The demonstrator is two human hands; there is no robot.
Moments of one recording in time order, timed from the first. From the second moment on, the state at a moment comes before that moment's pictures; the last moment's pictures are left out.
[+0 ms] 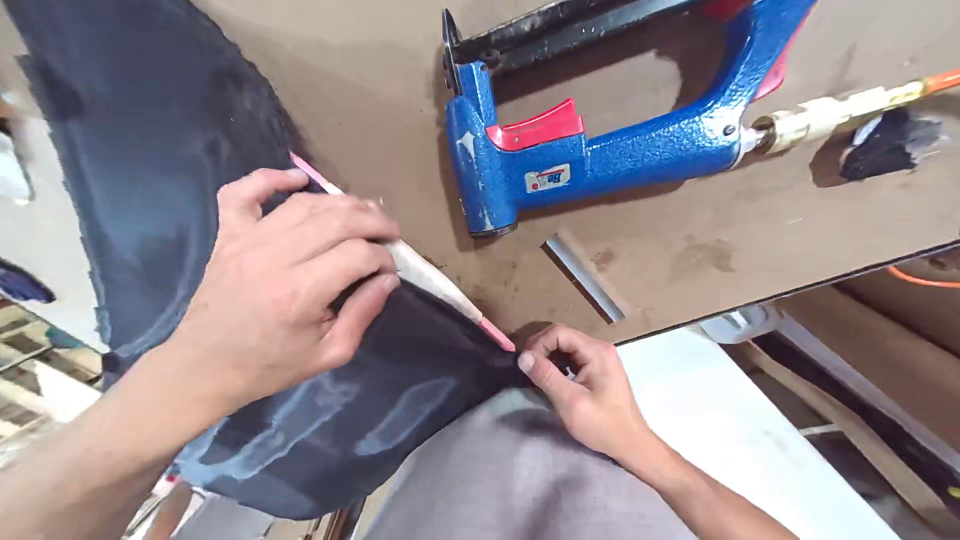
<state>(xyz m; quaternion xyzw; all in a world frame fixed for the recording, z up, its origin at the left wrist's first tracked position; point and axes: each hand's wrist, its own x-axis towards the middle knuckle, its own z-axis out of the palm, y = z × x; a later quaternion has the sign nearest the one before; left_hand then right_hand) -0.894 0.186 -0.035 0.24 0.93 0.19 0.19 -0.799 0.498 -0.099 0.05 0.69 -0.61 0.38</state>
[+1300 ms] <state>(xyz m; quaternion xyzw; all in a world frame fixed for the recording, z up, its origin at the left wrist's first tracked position) -0.733 0.322 -0.057 0.02 0.95 0.29 0.09 -0.978 0.509 0.007 -0.59 0.71 -0.13 0.36</state>
